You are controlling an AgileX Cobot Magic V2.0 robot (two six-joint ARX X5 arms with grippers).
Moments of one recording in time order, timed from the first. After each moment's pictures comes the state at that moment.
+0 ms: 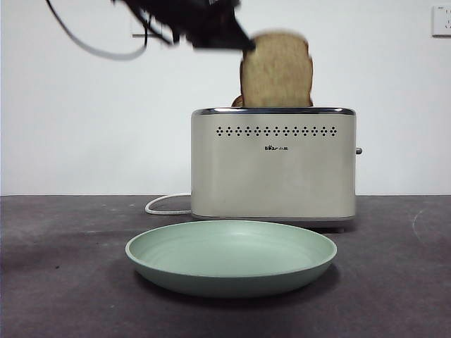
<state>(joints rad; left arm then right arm) -0.49 1.78 1.56 -0.02 0.44 0.23 0.09 0.73 0.97 -0.98 -0.65 -0.04</state>
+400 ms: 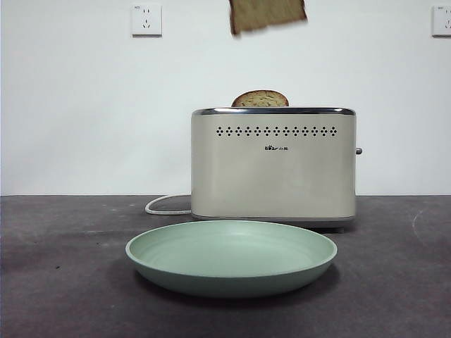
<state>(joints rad) -0.49 1.56 1.69 -0.21 0.42 0.20 0.09 0.77 0.97 -0.98 -0.65 -0.04</state>
